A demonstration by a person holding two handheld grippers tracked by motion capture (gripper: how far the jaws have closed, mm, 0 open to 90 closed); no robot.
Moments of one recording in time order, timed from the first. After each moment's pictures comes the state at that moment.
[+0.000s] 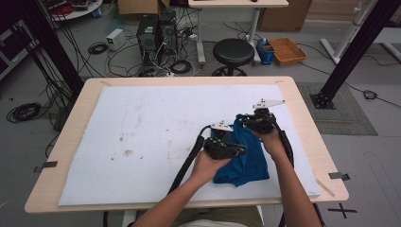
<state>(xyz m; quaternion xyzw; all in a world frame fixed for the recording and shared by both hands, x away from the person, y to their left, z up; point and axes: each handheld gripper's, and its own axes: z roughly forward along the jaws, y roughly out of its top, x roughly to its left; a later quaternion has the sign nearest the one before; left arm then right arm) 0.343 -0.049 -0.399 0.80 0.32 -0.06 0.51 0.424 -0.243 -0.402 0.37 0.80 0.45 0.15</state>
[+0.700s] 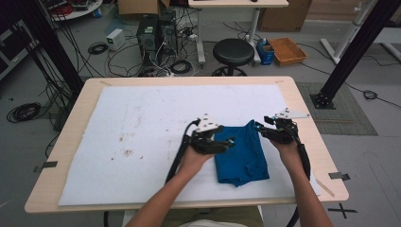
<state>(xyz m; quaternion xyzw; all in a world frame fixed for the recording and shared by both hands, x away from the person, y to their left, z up) 0.349 0.002 -0.394 0.77 0.30 0.12 0.55 0.381 -0.294 -0.403 0.42 0.76 0.44 0.24</state>
